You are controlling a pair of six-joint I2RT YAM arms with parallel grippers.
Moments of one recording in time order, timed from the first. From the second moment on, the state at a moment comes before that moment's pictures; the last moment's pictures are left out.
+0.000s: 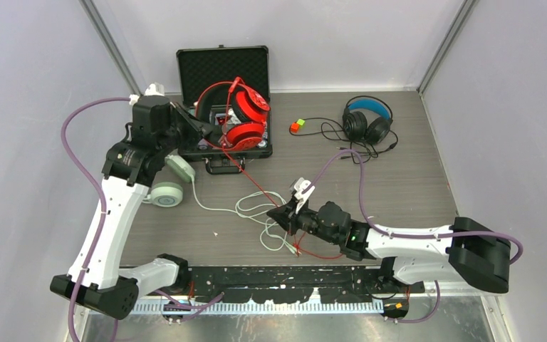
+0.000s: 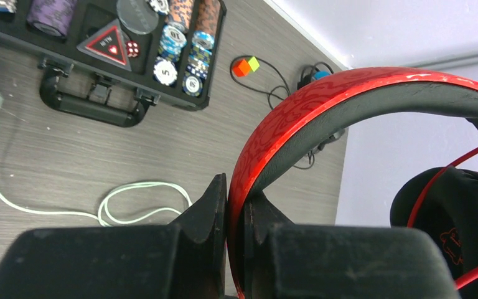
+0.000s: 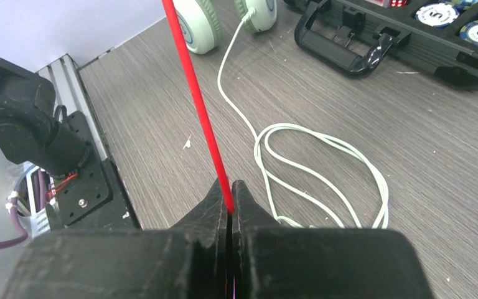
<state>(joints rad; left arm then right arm) -0.29 1.13 1.49 -0.83 -0.01 -0.88 1.14 1.16 0.40 0.66 0.13 0.27</state>
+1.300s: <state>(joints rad) -0.35 1.07 1.43 -1.06 0.37 -0.07 0.77 1.01 0.77 0.08 -0.24 0.34</state>
